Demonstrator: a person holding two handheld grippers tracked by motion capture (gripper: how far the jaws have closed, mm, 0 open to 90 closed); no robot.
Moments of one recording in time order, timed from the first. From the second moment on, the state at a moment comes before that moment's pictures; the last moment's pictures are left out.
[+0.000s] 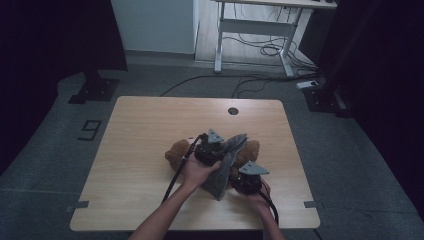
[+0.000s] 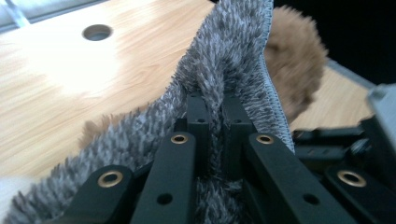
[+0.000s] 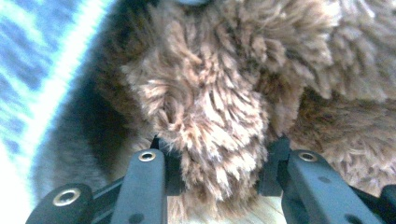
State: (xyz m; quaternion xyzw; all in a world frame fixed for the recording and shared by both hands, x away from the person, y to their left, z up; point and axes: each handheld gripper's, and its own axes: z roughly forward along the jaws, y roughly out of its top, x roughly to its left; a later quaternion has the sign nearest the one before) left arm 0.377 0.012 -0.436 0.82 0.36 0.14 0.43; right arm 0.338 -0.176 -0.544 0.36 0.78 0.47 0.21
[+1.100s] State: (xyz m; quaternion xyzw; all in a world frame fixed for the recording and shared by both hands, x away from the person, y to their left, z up) left arm 0.378 -0.012 -0.429 0.82 0.34 0.15 0.43; right arm 0.340 -0.177 -0.546 0.38 0.77 0.47 0.20
